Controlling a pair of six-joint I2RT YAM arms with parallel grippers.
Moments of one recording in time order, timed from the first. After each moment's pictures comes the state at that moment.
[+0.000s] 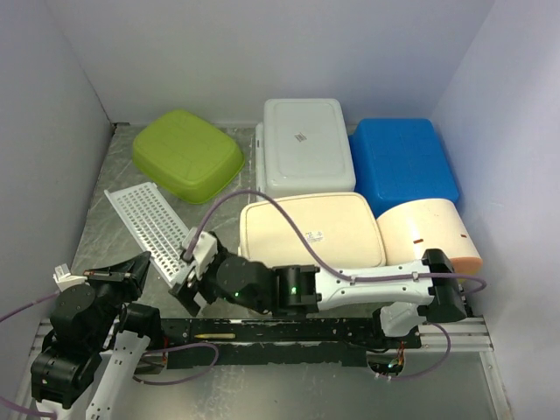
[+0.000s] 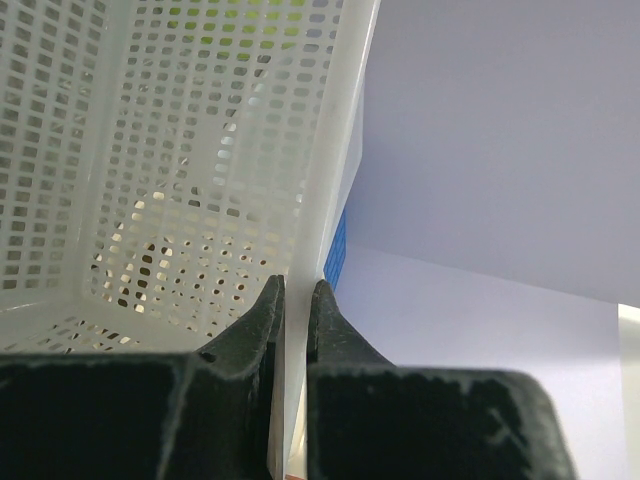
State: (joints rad) left arm -0.23 0.01 0.80 -1.12 -0.16 -1.60; right arm 1.53 1.49 1.31 -0.04 0.37 0.16
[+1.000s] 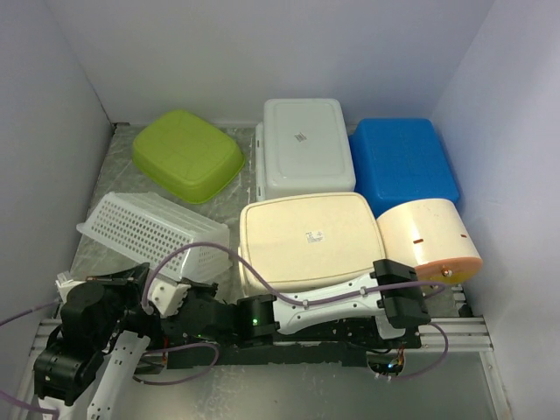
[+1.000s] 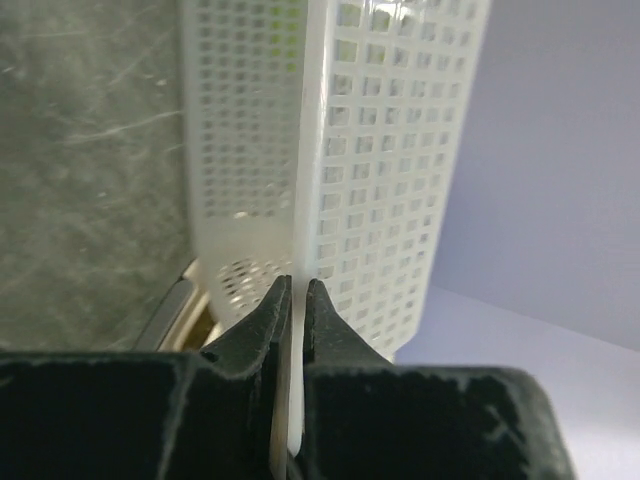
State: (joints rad) left arm -0.23 0.01 0.79 -1.22 -0.22 -1.59; right arm 1.68 1.74 1.38 0.01 0.75 -0.19
